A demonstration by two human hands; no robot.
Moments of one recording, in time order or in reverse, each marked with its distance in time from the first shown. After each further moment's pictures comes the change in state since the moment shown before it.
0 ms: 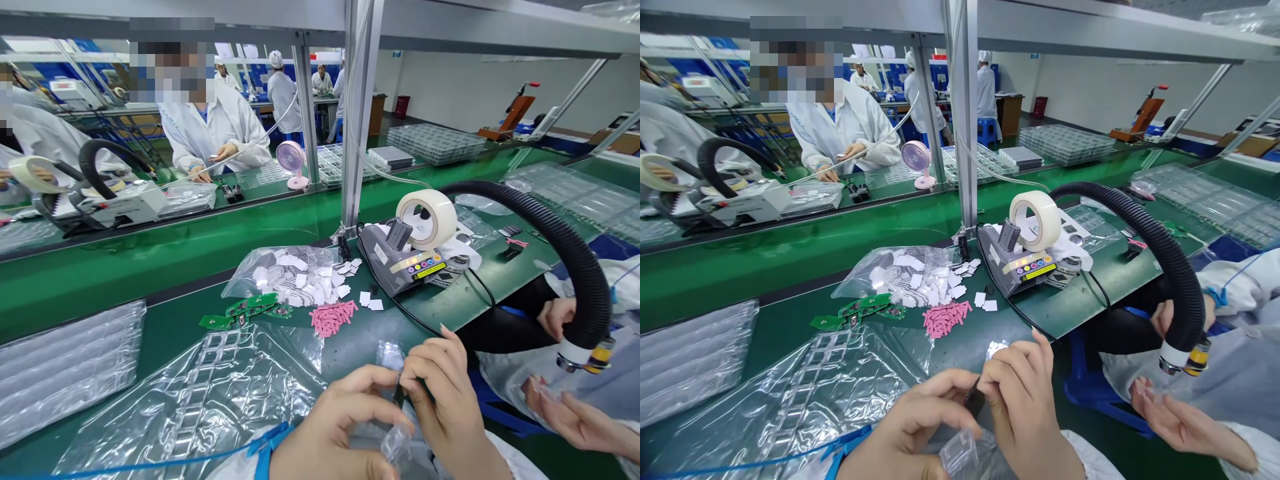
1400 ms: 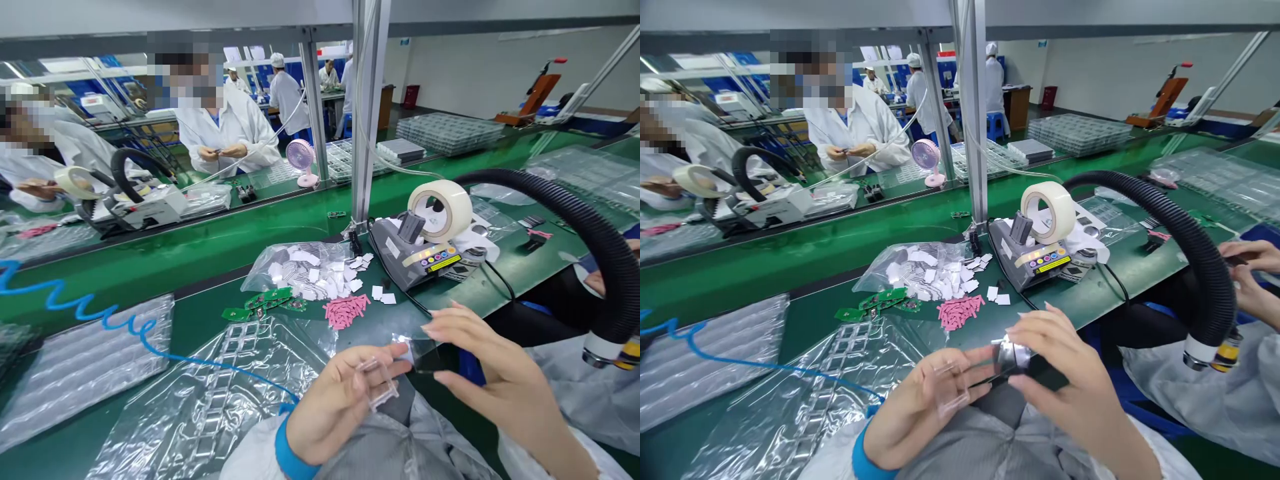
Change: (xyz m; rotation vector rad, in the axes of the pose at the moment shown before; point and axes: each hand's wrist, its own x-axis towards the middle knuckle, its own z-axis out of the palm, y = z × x) left_hand -0.004 -0.003 0.001 -0.728 0.246 -0.212; right_hand 0.014 0.023 -0.035 0.136 -0.141 -0.006
